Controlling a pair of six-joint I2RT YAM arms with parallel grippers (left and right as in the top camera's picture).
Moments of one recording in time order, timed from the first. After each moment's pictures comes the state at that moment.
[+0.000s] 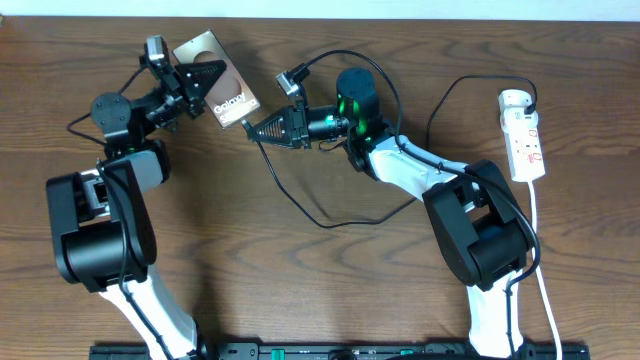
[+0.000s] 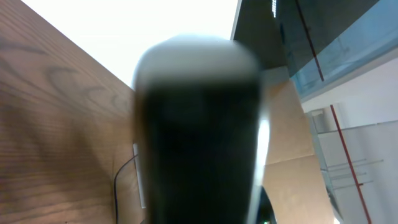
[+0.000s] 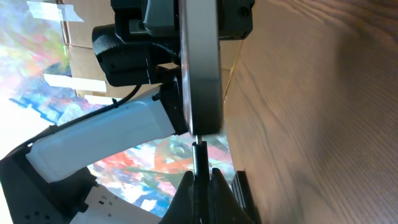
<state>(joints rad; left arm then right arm) 0.24 2.03 1.03 1.35 1.19 -1.69 0.55 2.15 1.37 0.71 -1.18 1.27</state>
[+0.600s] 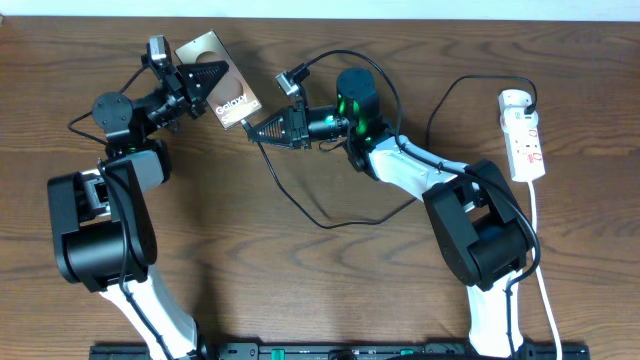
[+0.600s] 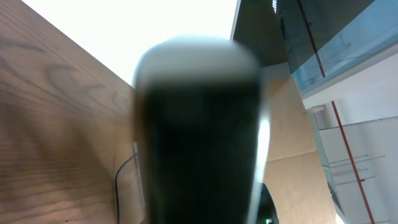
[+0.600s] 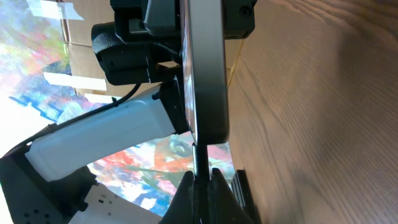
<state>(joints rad) 0.23 2.03 1.03 1.35 1.20 -1.69 0.54 2.15 1.37 0.70 -1.18 1.27</state>
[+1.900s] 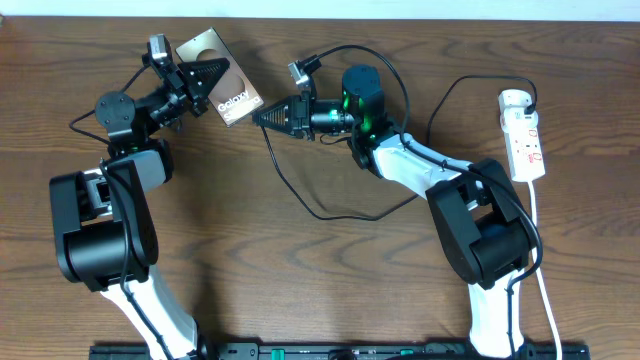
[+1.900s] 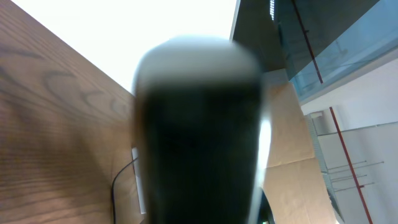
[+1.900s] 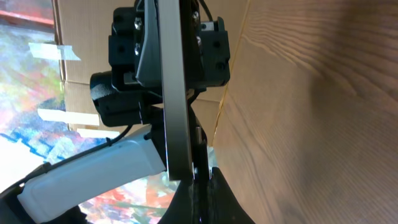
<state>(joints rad) 0.22 2.03 1.02 1.35 1.16 -1.69 0.52 2.15 1.37 0.70 -1.05 1.27</state>
